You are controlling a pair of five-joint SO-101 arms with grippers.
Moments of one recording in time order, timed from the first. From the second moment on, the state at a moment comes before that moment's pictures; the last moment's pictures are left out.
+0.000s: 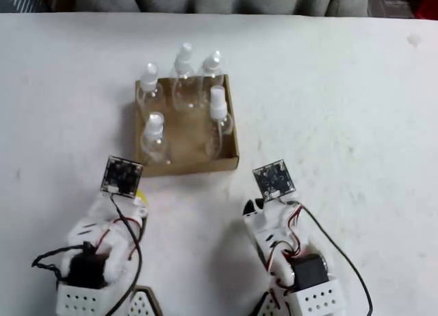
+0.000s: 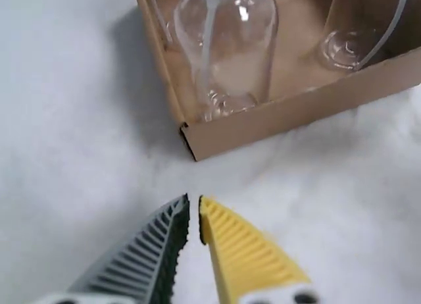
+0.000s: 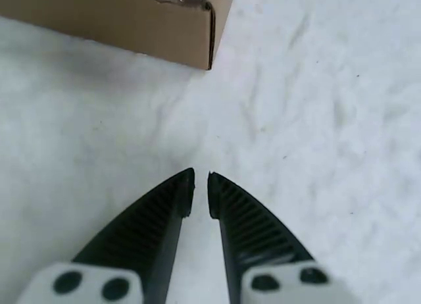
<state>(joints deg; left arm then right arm) 0.8 -104.0 92.0 67.0 -4.9 -19.3 -102.8 96.4 62.0 5.7</state>
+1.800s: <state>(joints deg) 0.9 -104.0 97.1 73.6 -4.9 -19.4 -102.8 96.4 62.0 5.8</state>
